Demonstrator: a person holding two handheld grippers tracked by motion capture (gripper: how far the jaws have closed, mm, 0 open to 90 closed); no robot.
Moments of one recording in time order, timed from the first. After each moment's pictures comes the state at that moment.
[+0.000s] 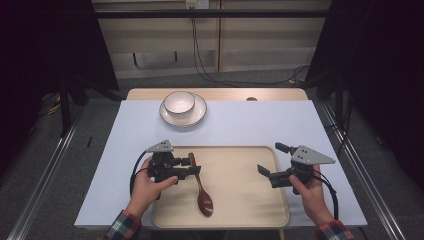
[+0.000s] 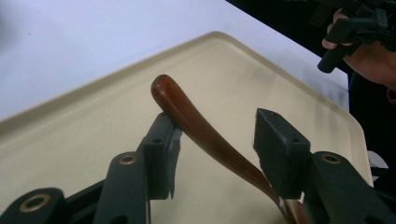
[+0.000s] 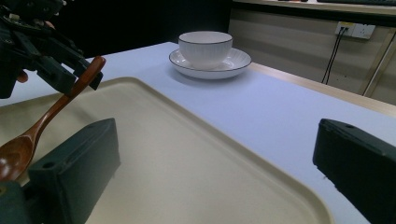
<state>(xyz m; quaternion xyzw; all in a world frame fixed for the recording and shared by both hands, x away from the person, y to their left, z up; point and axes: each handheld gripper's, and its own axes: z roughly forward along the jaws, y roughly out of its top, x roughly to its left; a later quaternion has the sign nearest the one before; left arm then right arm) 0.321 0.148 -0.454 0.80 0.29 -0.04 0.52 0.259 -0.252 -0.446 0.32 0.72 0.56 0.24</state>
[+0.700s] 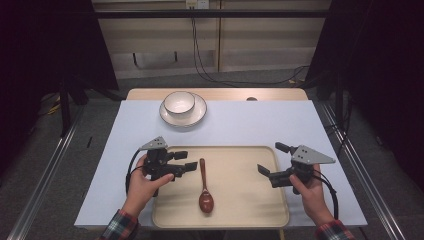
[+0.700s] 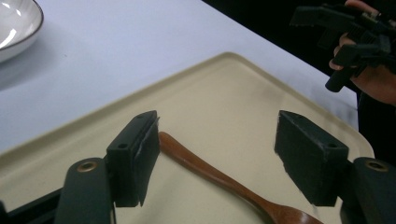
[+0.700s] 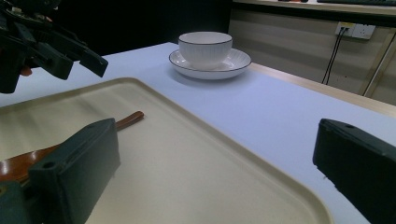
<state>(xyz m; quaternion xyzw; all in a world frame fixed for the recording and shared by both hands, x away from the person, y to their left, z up) 0.326 0.160 -0.448 0.78 0.30 -0.01 0.55 0.259 -0.253 -0.446 0.33 0.72 0.56 0.24</state>
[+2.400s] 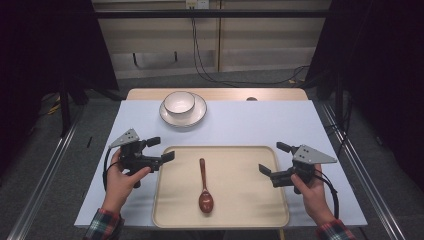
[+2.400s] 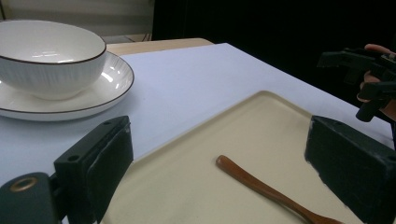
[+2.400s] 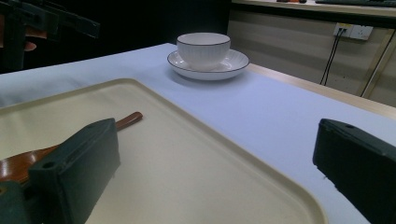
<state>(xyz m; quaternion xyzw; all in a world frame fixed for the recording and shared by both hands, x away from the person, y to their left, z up) 0.336 0.218 -0.432 0.74 0.32 0.07 0.59 0.259 -0.256 -0.445 0.33 0.72 0.56 0.24</state>
